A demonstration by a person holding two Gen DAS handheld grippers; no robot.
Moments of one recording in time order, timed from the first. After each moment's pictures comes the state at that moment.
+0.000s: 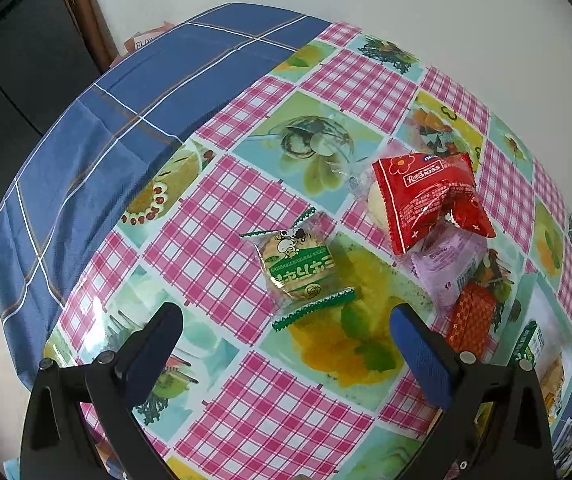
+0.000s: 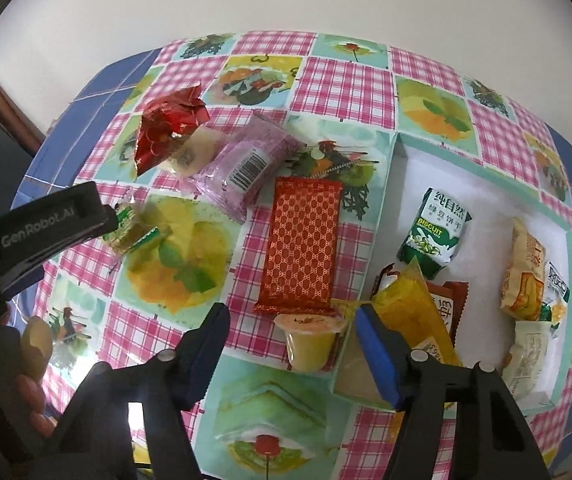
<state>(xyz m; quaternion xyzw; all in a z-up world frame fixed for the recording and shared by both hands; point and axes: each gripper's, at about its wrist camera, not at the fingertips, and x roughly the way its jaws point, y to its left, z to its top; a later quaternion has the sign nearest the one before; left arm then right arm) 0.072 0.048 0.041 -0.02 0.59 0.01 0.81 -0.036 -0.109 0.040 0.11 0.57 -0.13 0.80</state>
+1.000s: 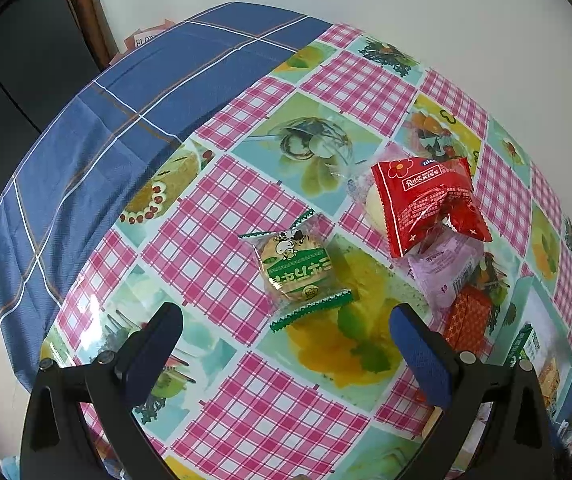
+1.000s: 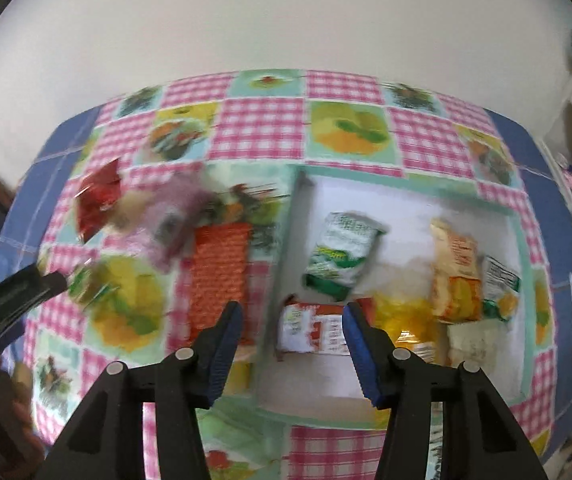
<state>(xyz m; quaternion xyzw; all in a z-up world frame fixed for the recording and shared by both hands) 0.073 0.050 0.044 -0.03 0.59 0.00 0.81 -0.057 -0.150 0.067 0.14 0.54 -0.17 0.81</state>
